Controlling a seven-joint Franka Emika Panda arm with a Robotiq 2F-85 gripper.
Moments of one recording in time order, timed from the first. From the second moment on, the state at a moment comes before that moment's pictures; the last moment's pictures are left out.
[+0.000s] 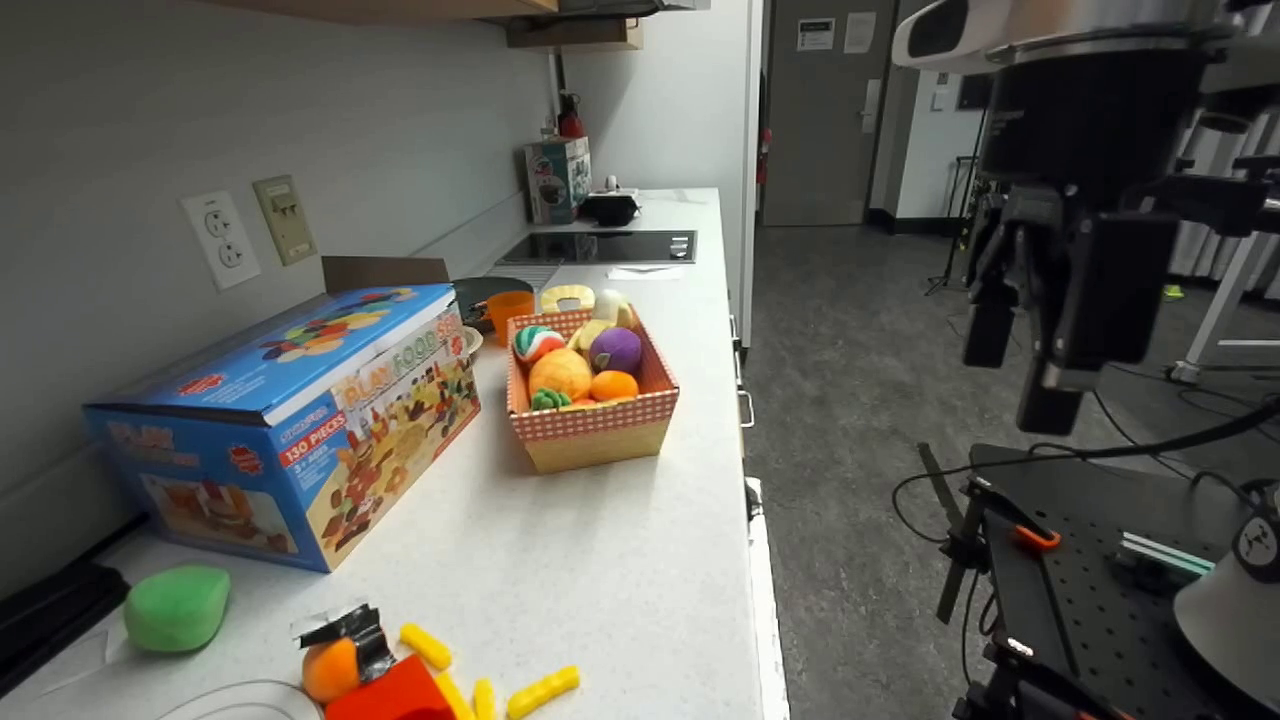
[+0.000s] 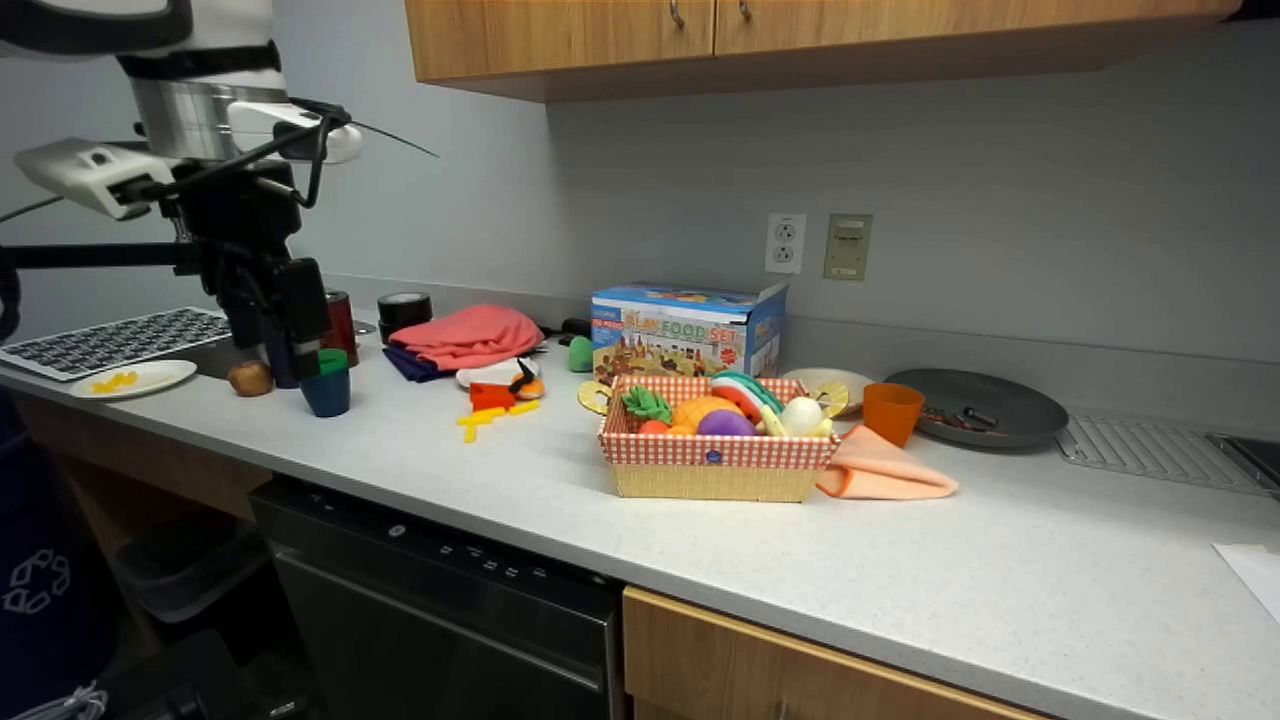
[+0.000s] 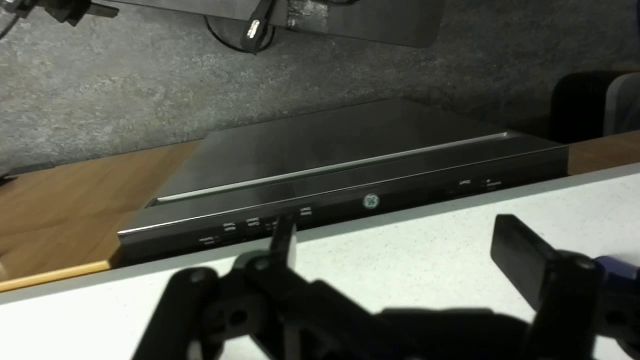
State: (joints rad) arm 0.22 -0.78 0.15 -2.71 0.23 1.98 0.11
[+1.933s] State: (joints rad) arm -0.25 -0.48 -0.28 -2.61 -0.01 2.19 0.04
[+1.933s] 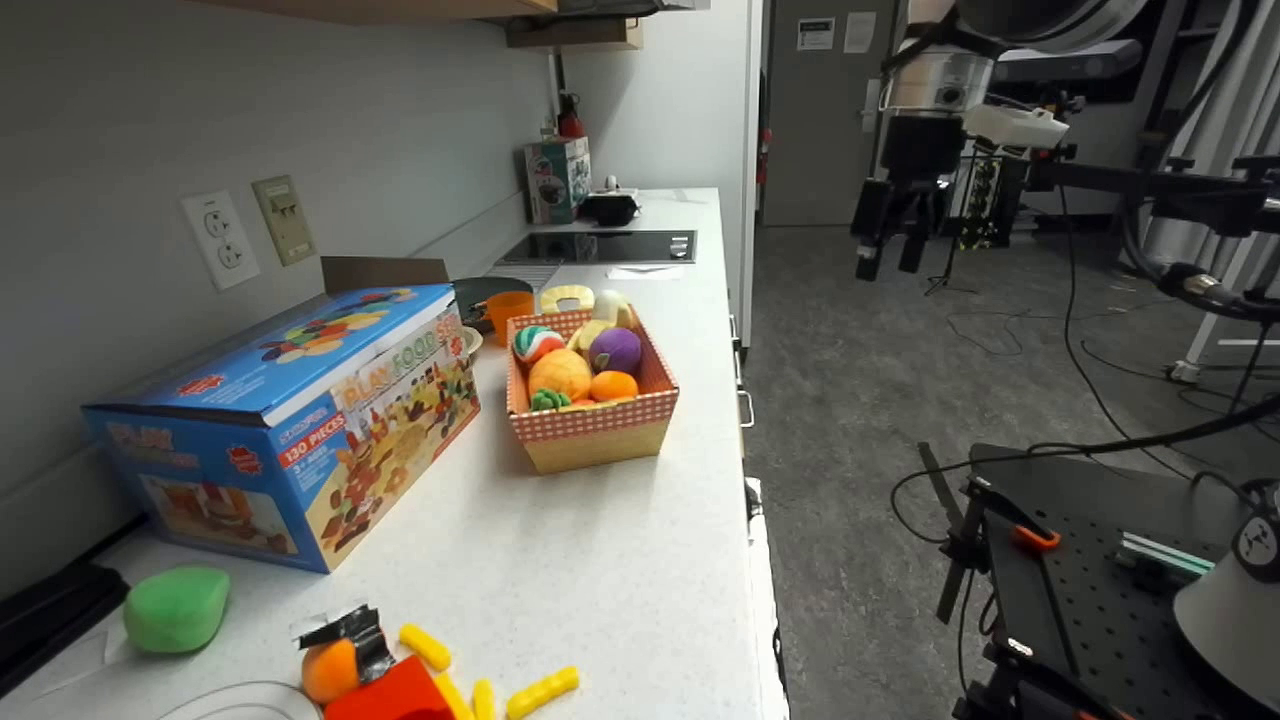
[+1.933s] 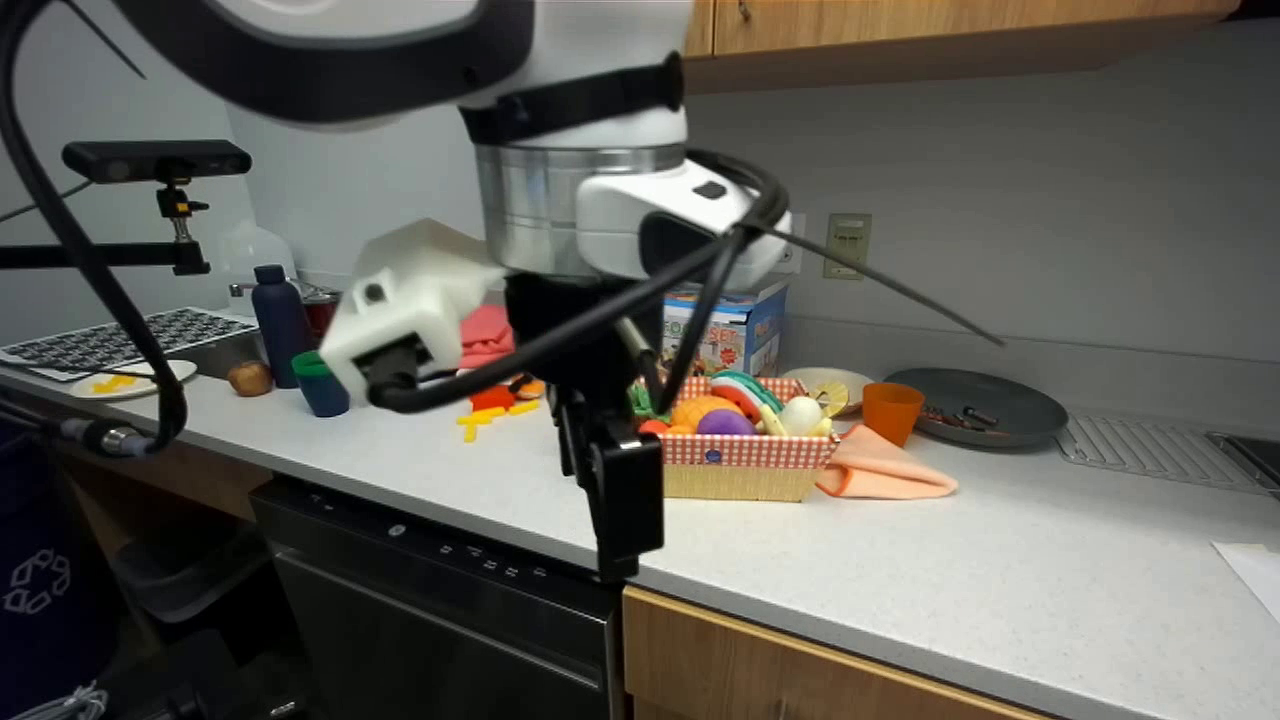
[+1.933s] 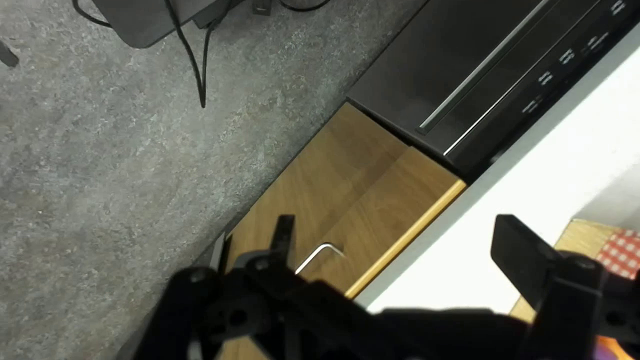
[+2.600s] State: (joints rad) arm -0.25 -0.18 -0.32 -2.46 0.02 2.23 0.04
